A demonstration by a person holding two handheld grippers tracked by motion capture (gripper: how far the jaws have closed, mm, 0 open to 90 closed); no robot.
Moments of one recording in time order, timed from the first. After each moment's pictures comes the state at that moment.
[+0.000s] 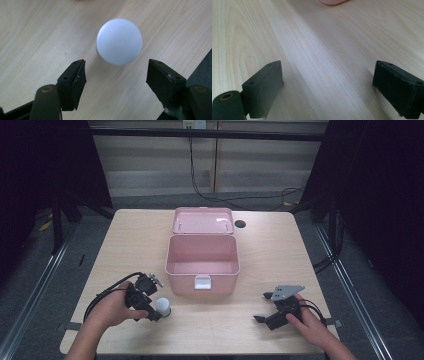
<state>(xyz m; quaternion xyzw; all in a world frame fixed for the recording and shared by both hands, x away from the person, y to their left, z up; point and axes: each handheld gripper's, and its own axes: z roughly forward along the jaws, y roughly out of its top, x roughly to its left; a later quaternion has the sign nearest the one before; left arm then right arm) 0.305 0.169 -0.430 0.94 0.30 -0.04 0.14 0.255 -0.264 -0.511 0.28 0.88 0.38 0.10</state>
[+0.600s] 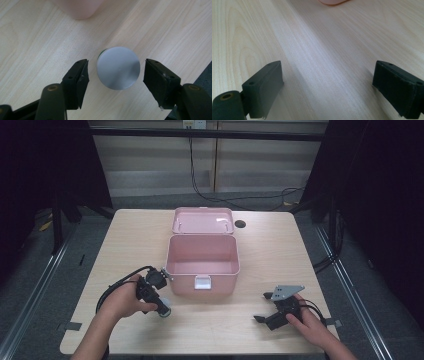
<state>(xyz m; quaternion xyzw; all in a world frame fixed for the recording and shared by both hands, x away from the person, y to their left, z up) 0.317 0.148 -0.424 0.95 0.29 -0.03 0.12 0.255 -0.264 -0.511 0.28 0.88 0.38 0.10</state>
